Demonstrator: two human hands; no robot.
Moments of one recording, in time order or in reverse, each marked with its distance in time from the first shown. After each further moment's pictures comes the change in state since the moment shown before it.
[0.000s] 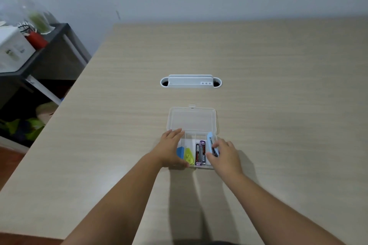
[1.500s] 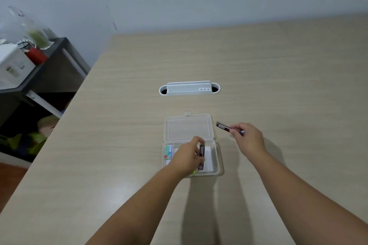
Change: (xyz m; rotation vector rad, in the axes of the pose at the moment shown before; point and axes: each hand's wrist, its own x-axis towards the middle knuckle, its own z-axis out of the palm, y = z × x) left_hand -0.001 0.061 0.001 -0.341 0.072 0.022; right_hand 0.064 0.011 -0.063 0.156 0.203 -0.055
